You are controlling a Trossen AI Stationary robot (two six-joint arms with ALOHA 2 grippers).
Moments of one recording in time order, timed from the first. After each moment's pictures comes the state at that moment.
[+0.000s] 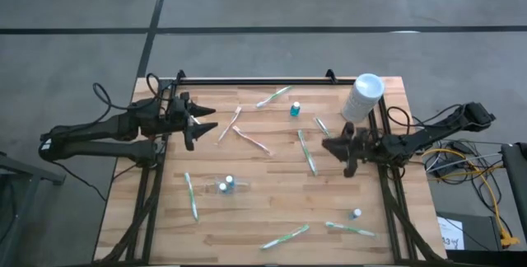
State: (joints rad) left arm 0.15 0.57 0.62 -0.11 -0.07 -0.18; right arm 0.35 0.70 0.19 0.61 0.55 0.38
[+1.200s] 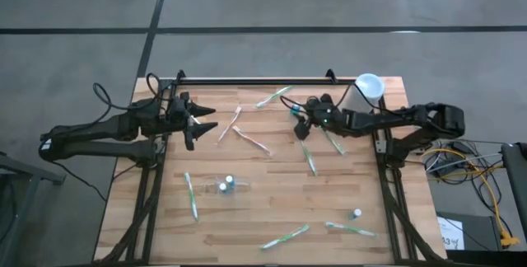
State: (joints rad) left arm 0.15 0.57 0.62 -0.11 -0.08 -0.18; right arm -0.26 1.41 0.62 0.22 0.42 0.22
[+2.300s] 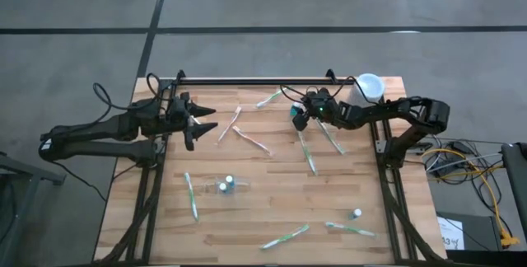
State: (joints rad) left arm 0.15 0.57 0.62 -0.11 -0.07 -0.18; right arm -0.43 1.57 0.62 0.38 0.29 0.16
